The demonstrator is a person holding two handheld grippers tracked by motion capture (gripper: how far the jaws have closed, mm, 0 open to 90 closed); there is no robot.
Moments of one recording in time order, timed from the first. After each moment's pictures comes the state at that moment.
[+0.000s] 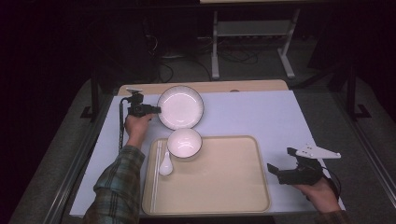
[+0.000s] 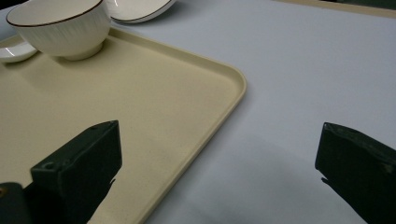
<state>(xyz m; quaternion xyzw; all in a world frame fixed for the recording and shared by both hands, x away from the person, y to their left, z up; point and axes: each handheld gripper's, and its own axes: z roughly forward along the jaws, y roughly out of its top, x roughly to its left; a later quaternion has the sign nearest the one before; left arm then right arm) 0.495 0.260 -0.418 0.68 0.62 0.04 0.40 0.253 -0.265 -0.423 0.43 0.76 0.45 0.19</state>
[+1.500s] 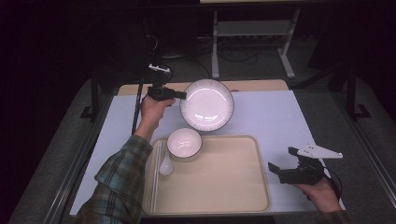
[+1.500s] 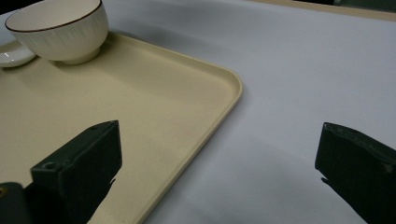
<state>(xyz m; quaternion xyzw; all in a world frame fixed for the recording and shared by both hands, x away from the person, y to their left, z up) 0.482 0.167 -0.330 0.78 0.45 0.01 0.44 0.253 -0.268 -0.422 0.43 0.75 0.46 0.19</state>
